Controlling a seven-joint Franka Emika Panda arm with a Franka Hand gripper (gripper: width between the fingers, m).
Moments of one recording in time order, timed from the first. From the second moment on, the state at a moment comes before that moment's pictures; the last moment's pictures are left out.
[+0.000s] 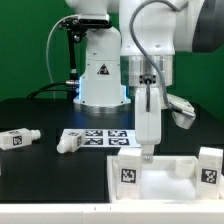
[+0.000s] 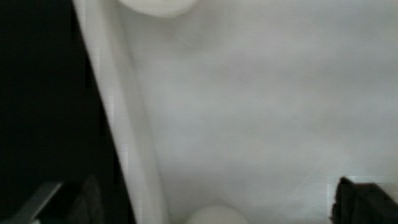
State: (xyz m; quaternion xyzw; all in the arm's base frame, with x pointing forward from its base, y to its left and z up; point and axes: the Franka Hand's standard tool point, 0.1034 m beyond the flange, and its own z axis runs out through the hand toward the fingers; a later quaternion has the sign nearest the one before) arm 0.524 0.051 0.040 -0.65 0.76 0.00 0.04
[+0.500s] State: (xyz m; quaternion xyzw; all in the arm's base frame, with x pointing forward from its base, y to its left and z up) arm 0.523 0.060 0.042 -0.66 0.75 0.02 0.03
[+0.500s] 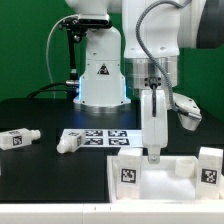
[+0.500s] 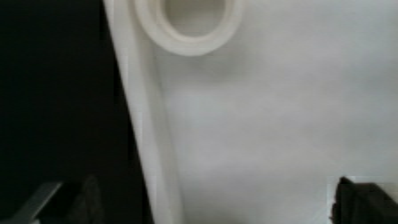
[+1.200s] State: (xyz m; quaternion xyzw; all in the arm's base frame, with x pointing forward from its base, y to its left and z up) arm 0.504 0.063 0.006 -0.67 0.74 -0.02 0.02
